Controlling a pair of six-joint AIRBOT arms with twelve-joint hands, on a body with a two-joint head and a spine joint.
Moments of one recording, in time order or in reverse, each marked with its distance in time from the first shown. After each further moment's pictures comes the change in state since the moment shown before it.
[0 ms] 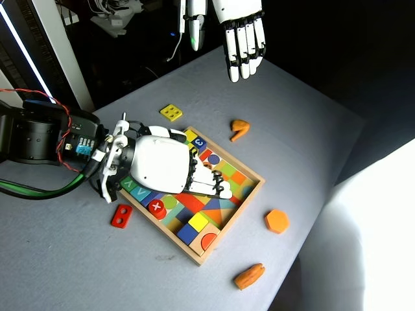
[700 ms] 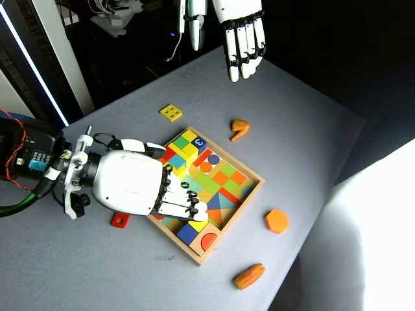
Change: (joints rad) left arm 0.000 0.000 0.000 0.001 0.000 0.000; right arm -0.043 0.158 -0.094 -0.004 -0.040 0.019
